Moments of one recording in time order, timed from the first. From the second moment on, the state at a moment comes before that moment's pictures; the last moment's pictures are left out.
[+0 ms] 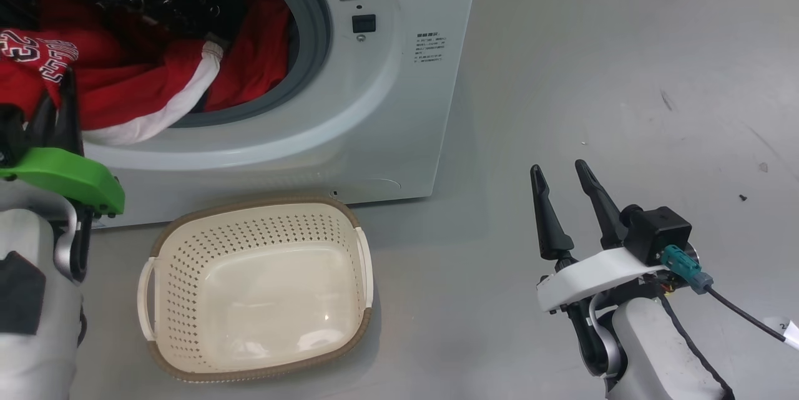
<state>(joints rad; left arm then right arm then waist) -0.67 0.26 -0.11 0.70 -0.34 -0.07 -0.25 -0.23 -0.05 0.33 0.28 0.43 0.02 -0.26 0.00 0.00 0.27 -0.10</state>
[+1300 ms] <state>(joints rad) -0.45 0.23 -0.13 0.28 -0.27 -0.09 -0.26 -0.20 -0.05 0.34 0.27 0.43 0.04 -0.26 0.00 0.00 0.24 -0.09</state>
